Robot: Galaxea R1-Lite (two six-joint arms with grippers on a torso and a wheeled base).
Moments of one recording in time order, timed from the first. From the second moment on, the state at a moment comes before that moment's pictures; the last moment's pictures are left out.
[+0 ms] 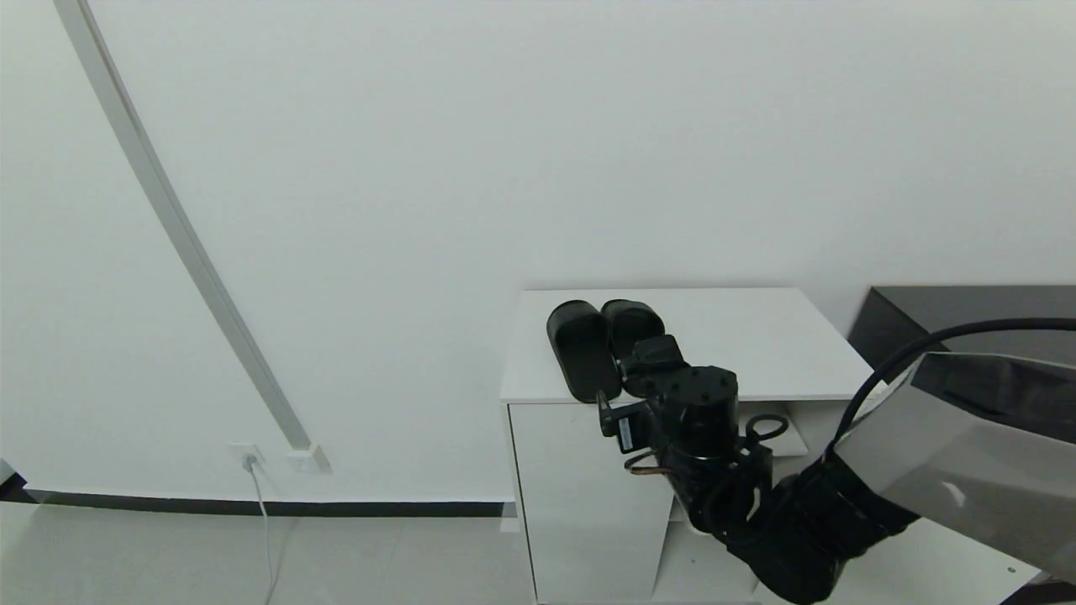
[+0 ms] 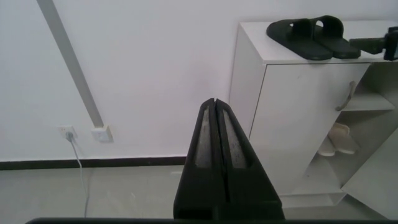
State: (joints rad) left arm 0.00 0.00 0.00 0.00 0.01 0.00; right arm 0.77 2.18 -0.97 -1.06 -0.57 -0.04
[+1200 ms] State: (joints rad) left arm 0.00 0.00 0.00 0.00 0.00 0.00; right arm 0.78 2.18 -1.27 -0.52 -0.52 0.27
